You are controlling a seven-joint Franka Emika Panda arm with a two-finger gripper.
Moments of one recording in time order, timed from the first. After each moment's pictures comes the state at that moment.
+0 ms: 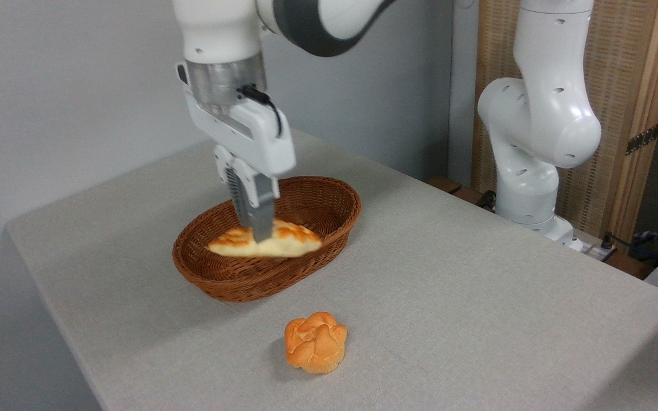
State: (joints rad) arm -0.31 -0.08 0.19 -1.89 -0.02 1.86 0.69
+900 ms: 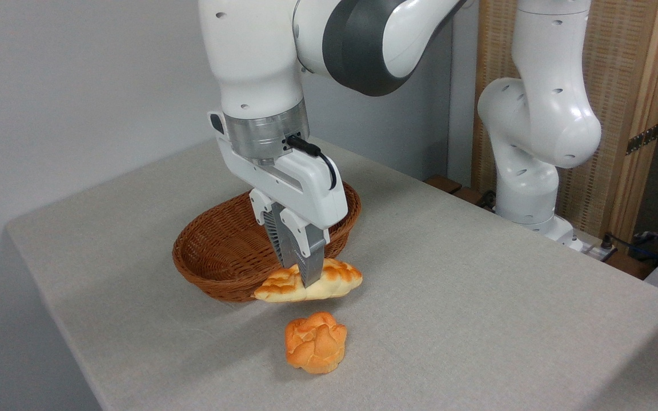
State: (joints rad) arm -0.31 -0.05 0.32 -1.92 -0.02 1.84 0.78
